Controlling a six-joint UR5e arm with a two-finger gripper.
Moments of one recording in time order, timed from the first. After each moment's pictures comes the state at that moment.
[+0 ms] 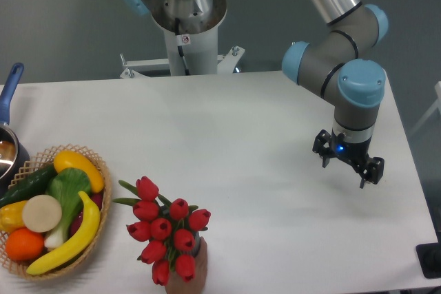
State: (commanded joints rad) arm 2.75 -2.09 -1.61 -0.78 1.54 1.43
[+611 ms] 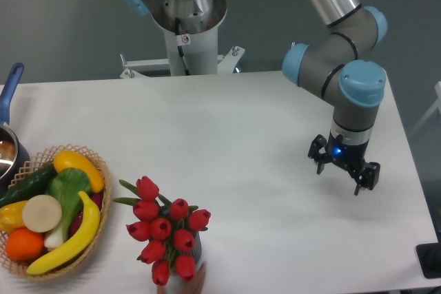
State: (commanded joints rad) arm 2.77 -2.09 -1.62 -0.75 1.17 1.39
